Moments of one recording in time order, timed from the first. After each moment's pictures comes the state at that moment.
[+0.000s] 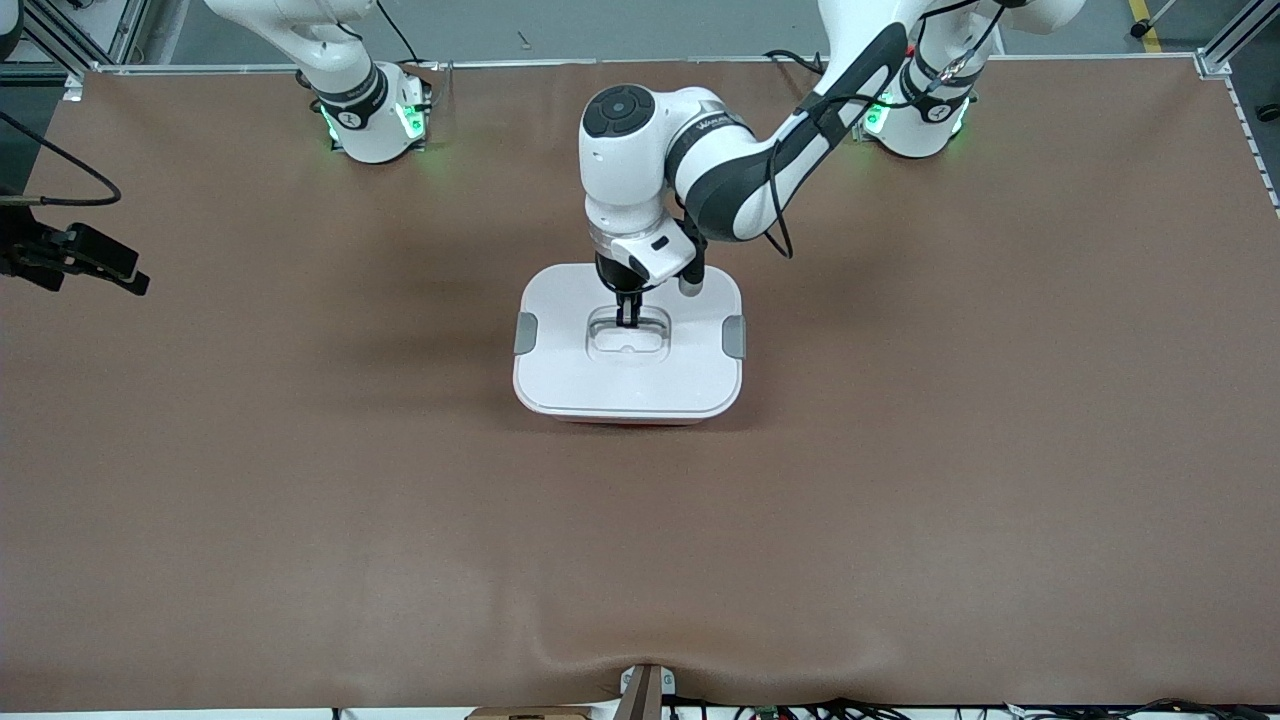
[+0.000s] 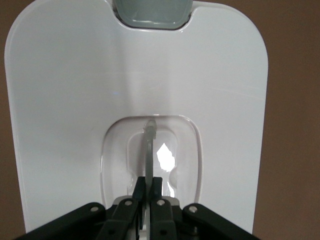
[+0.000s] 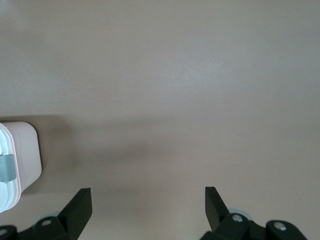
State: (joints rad) left arm -0.57 0.56 -0.40 -1.52 0.42 2.14 -2.63; right arm -0.02 0.02 -0.05 -1.56 0.02 1.57 0.01
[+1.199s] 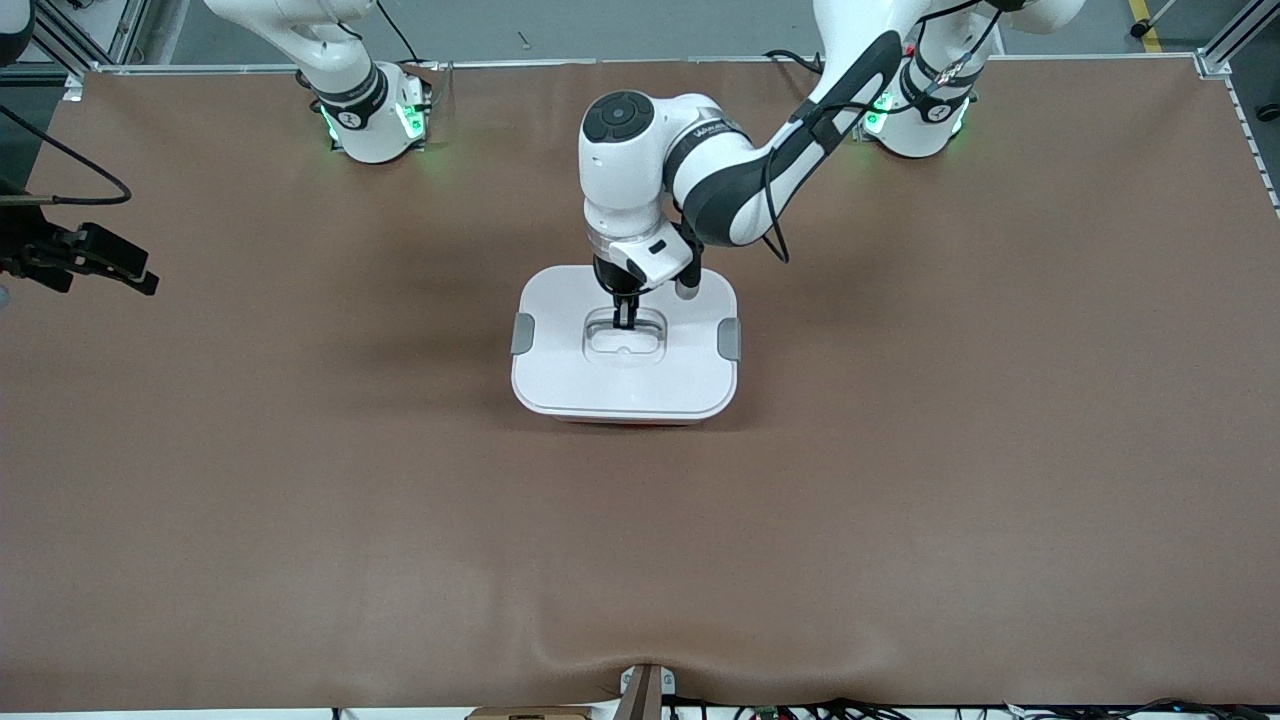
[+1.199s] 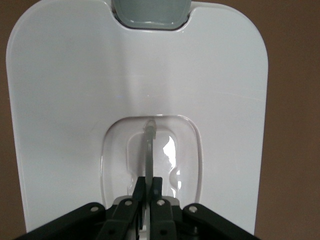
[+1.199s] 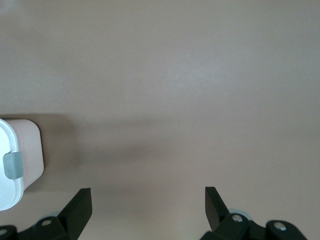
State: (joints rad) left arm -0.58 0.57 -0.40 -1.53 0.42 2.17 -2.64; right arm 0.00 0.02 -0.05 -1.56 0.02 1.57 0.01
